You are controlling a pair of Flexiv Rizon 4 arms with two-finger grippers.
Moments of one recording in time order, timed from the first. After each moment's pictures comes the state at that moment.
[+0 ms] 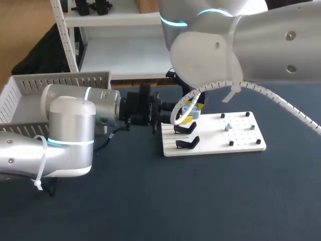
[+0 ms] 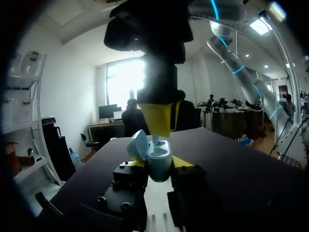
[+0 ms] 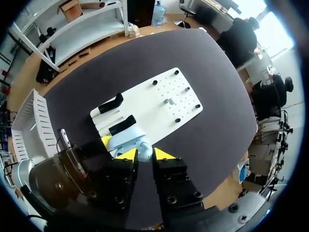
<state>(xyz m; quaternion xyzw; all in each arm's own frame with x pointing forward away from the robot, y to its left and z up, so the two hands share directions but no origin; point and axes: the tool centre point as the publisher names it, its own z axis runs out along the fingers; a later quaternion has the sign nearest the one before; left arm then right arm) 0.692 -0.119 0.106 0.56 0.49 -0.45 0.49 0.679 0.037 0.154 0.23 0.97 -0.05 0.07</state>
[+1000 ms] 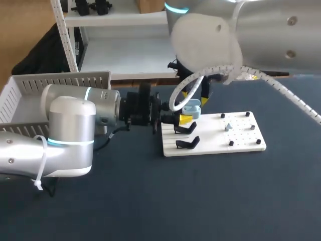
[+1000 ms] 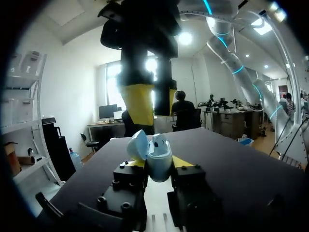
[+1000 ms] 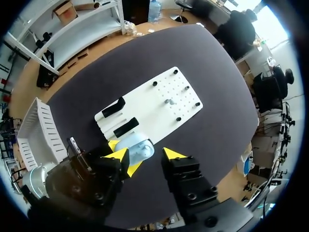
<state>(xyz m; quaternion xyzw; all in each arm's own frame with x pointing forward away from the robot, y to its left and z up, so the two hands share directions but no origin) 0.692 -0.119 0.105 0.56 0.49 -0.45 0.49 0.687 0.036 0.172 0.26 0.96 -0.03 0.05</state>
